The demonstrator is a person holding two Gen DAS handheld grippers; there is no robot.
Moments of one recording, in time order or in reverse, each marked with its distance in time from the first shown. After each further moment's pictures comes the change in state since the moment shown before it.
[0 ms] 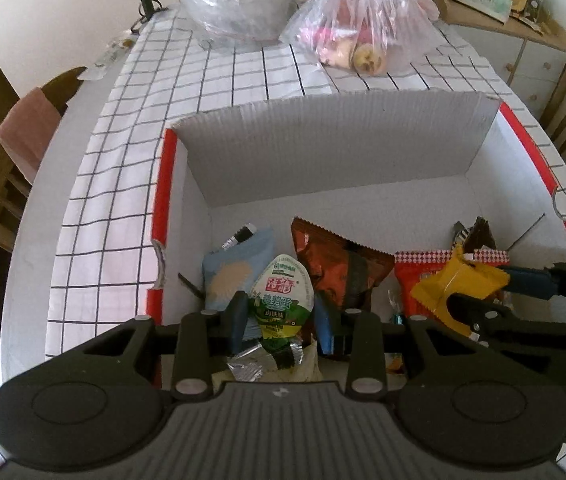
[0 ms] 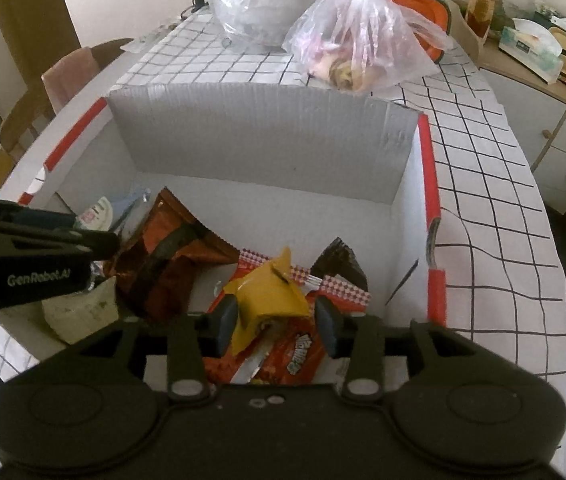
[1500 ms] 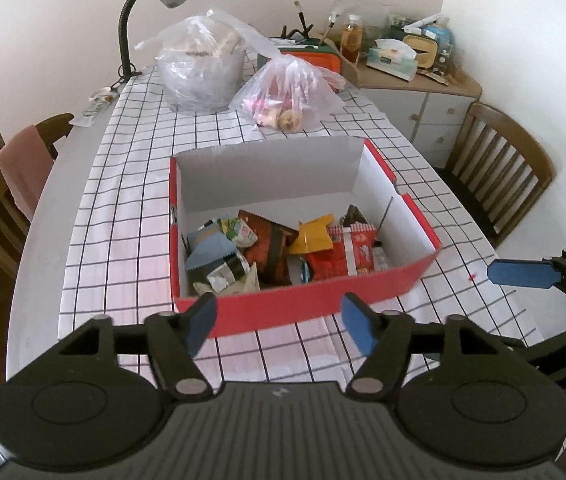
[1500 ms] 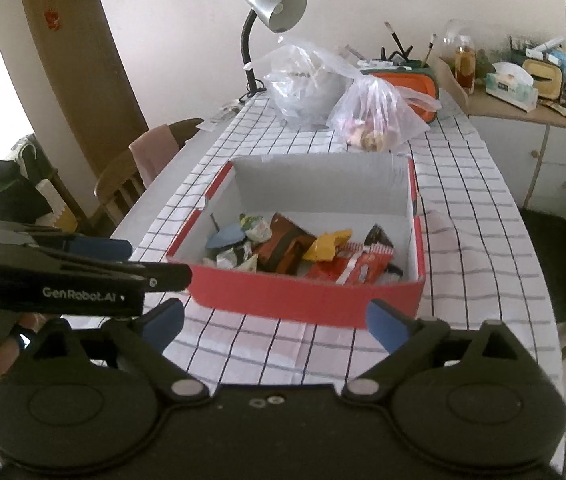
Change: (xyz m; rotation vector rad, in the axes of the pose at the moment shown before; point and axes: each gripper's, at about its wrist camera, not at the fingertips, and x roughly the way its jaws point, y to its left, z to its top) left arm -0.151 0.015 -0.098 0.029 -0.207 -0.201; right arm -0.173 0.038 -0.097 0.069 -0.222 0.137
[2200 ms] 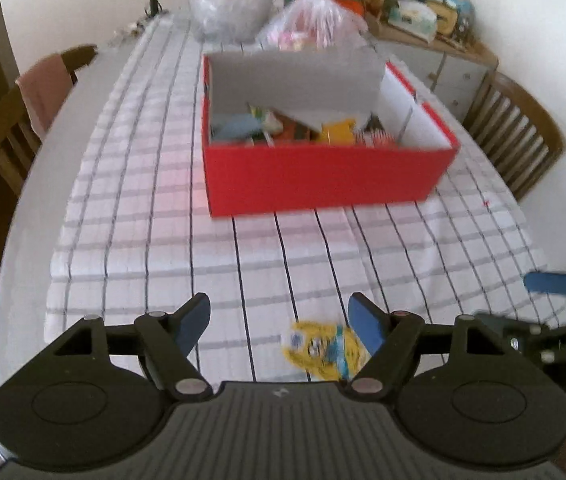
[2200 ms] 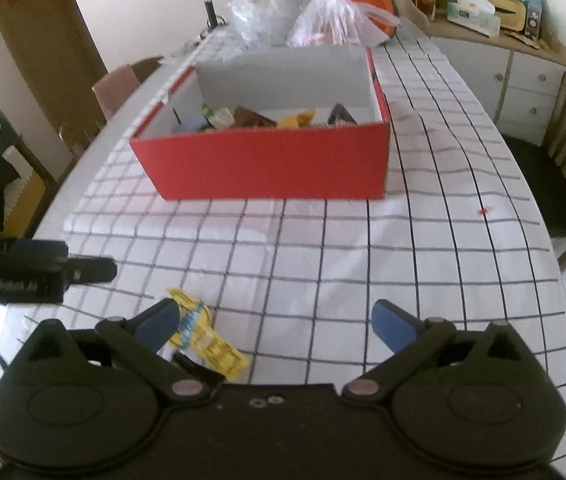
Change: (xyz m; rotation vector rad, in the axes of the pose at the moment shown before) left arm -0.001 0.016 -0.098 -0.071 0.118 0.012; right arm 0.014 -0.008 -0.087 0.058 0.164 -0.101
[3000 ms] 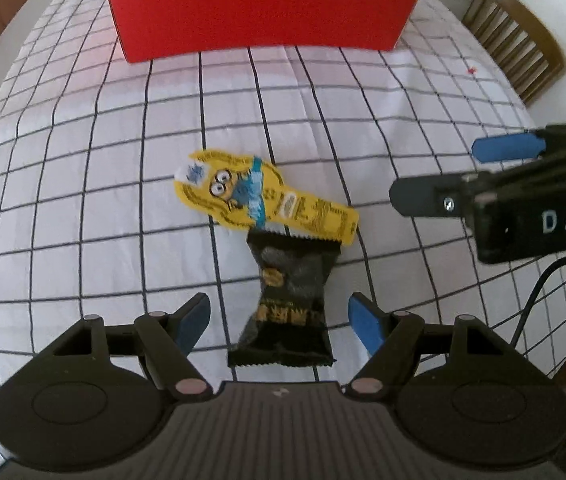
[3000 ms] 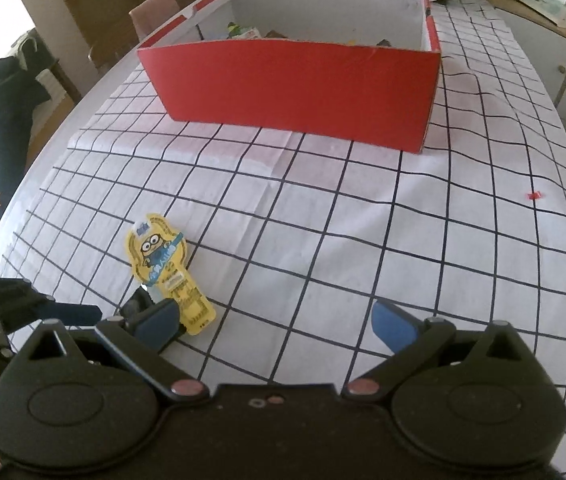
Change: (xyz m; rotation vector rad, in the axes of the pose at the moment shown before) left arm 0.056 -0.066 -0.077 0.008 0.246 -0.011; right arm 0.046 -0.019 -0.008 -0.175 0.153 0.100
